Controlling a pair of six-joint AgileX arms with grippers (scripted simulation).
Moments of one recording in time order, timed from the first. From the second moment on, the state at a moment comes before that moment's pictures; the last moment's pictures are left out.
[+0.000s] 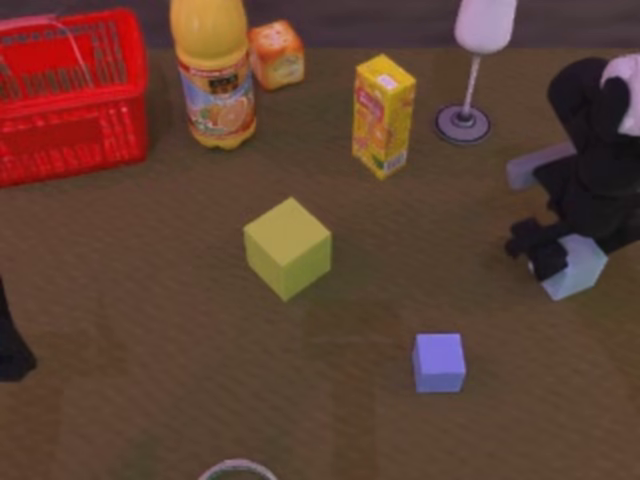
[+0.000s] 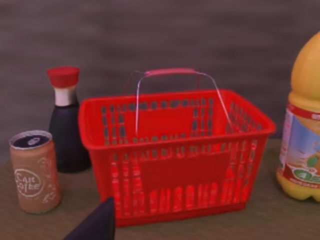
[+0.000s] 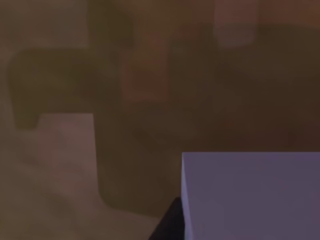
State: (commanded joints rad) left arm 0.02 0.00 0.00 0.00 0.00 0.00; right arm 0.19 2.19 1.46 -0.81 0.00 -0.19
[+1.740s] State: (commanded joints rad) left arm 0.02 0.00 0.00 0.00 0.00 0.00; right arm 0.72 2.09 1.64 -1.13 0.01 0.69
